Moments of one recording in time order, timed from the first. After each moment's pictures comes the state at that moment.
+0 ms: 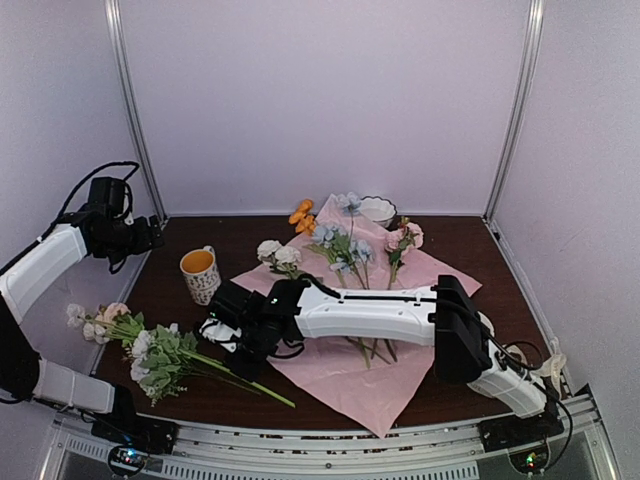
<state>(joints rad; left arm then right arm) -0.03 1.25 1.07 -0.57 -0.12 -0.36 1.28 2.48 2.28 -0.83 -0.10 0.04</state>
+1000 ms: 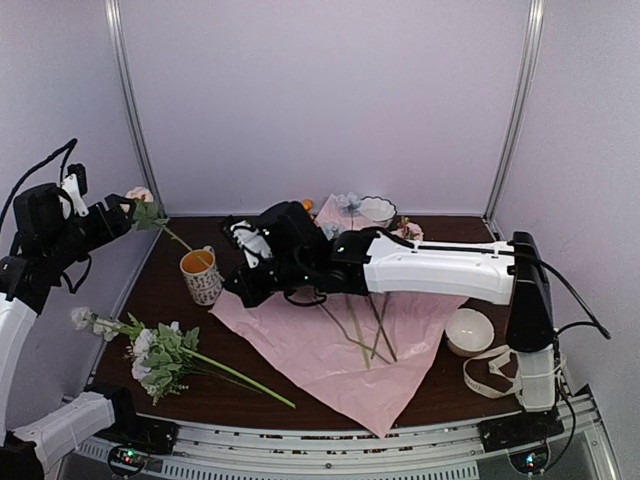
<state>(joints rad) -0.04 0.74 0.99 -0.50 0.03 -0.36 1.15 2.12 1.91 -0.29 -0.09 0.30</state>
